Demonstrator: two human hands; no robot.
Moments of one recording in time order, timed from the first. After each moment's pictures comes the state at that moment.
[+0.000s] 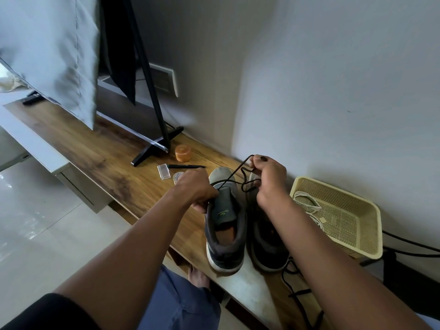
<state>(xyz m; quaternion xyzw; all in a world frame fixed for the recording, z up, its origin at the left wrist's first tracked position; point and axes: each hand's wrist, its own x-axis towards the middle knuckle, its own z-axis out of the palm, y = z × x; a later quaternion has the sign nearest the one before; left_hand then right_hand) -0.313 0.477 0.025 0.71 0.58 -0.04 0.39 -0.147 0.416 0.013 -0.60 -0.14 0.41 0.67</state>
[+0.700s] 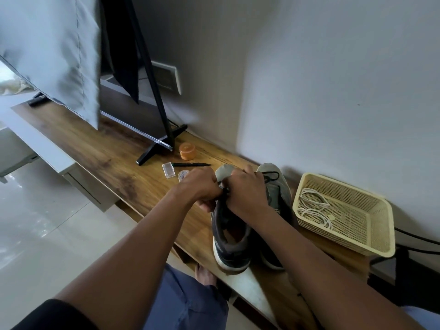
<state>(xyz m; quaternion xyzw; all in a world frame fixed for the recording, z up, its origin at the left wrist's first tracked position) -0.309 0.470 0.034 0.74 0.55 -0.05 0.38 -0.184 0.407 -0.017 -0.74 -0.66 -0.01 0.10</state>
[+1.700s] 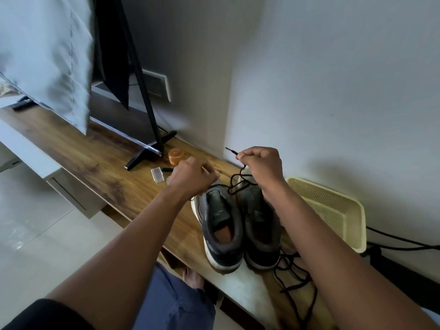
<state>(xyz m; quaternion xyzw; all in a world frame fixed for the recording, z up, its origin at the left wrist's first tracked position) -0.316 0.481 0.028 0.78 0.53 0.16 0.29 -0.138 0.409 0.046 -0.71 -0.36 0.30 0.52</state>
